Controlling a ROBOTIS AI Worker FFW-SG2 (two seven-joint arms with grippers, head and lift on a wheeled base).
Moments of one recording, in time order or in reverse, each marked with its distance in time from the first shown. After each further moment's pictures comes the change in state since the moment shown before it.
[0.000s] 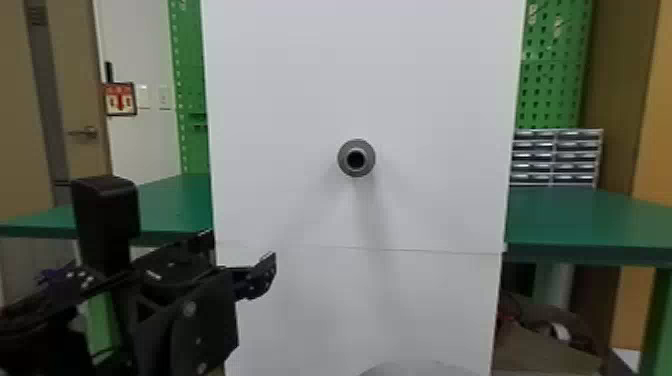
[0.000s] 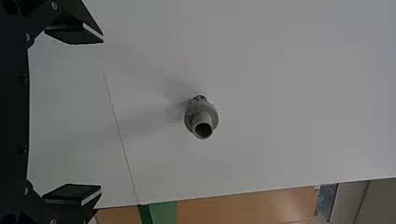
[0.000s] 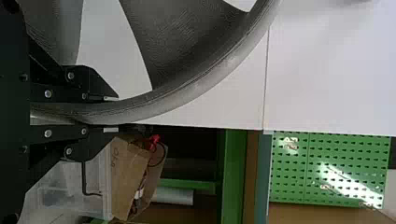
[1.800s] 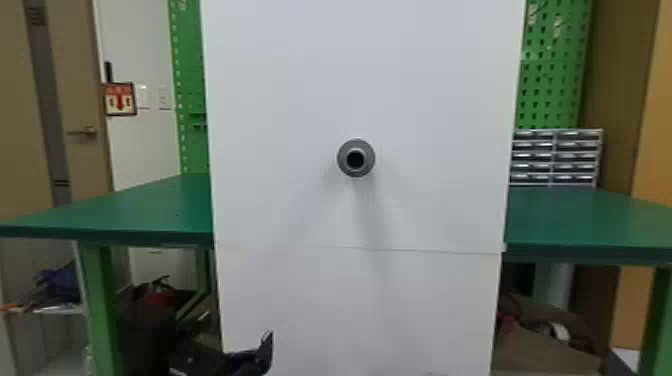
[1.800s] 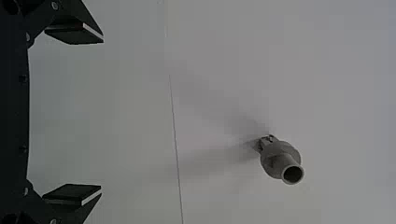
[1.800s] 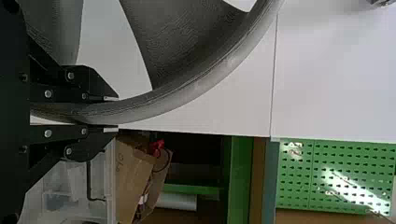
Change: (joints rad) left arm 0.204 -0.111 -0.060 0.314 -0.225 -0.480 0.052; right arm -0.004 -0.003 0.024 0.043 -0.005 -0.028 0.000
